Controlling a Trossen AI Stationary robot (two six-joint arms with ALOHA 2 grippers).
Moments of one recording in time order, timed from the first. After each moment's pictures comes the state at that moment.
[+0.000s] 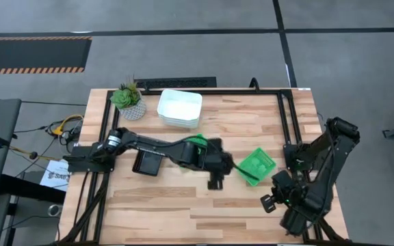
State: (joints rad) left arm -0.21 2.17 2.13 -0.93 -0.30 -0.09; right arm 1.00 1.57 1.37 -1.50 0.39 2.11
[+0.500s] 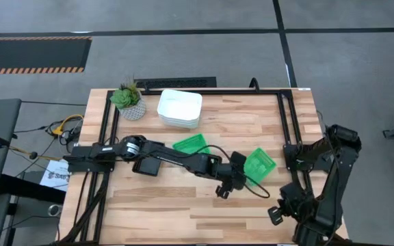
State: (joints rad) left arm -0.21 2.39 2.13 -0.52 -0.17 0.48; right arm 1.16 1.65 1.37 -1.45 0.37 2.33
